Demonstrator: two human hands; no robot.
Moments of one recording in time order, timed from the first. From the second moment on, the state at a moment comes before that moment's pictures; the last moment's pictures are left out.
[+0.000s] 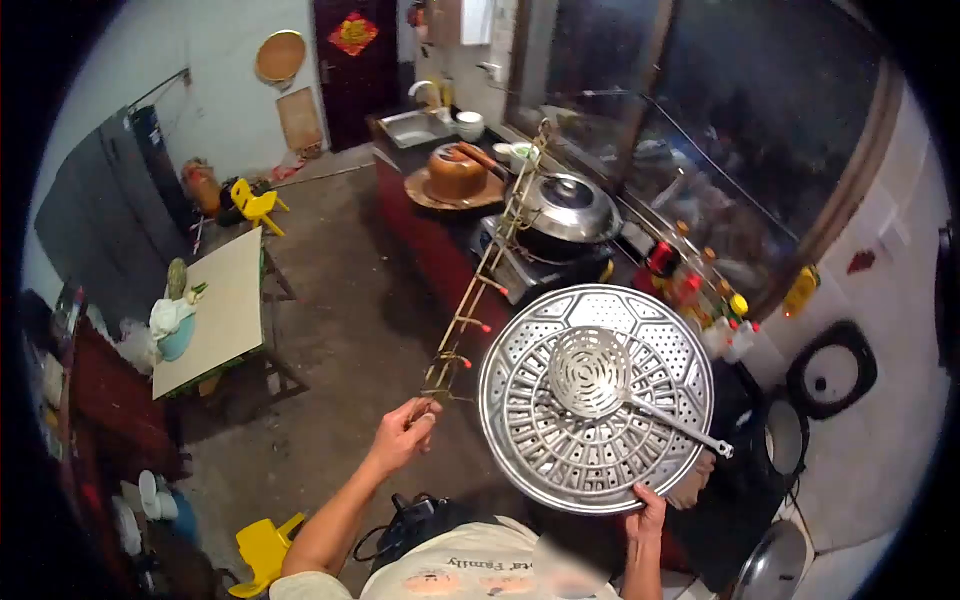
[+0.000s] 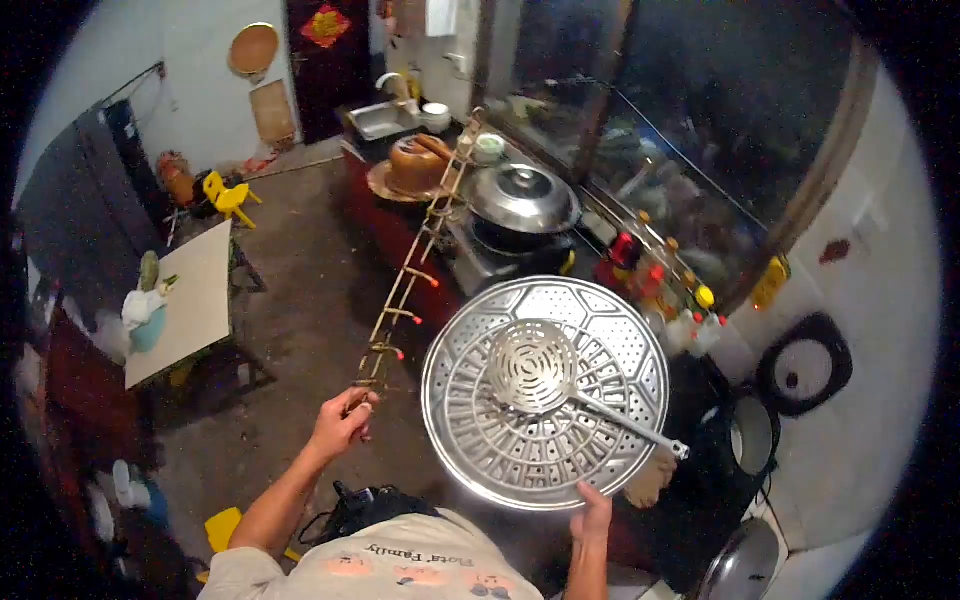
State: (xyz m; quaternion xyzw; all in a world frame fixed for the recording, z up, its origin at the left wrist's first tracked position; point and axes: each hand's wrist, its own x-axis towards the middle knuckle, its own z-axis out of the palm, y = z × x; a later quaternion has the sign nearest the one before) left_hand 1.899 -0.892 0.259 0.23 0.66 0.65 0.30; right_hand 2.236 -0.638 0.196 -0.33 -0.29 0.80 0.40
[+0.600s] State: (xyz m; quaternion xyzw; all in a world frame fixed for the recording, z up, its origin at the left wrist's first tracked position) left_hand 1.695 -1.128 0.215 -0.01 0.67 0.74 0.05; right_hand 1.832 -0.804 0.233 -0.19 -0.30 0.93 0.06
